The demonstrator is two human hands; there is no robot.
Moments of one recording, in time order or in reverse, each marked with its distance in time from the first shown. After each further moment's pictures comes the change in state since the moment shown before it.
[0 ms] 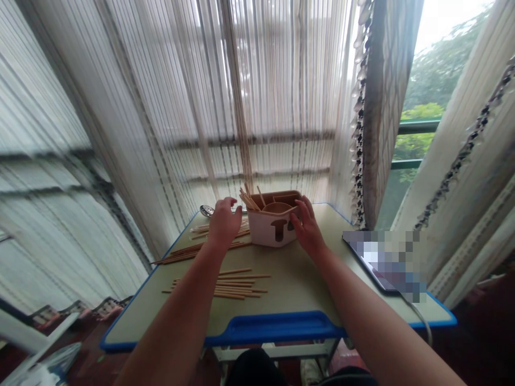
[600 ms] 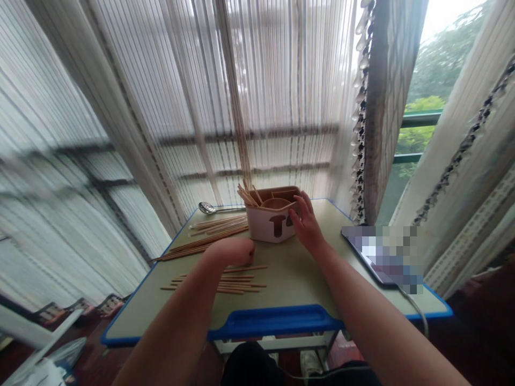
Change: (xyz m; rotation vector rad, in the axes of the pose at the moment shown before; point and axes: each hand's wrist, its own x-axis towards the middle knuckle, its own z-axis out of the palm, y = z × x) left_hand -0.035 0.025 -0.008 0.338 -1.214 0.310; right_hand 0.000 0.000 0.000 0.012 -0.003 0.011
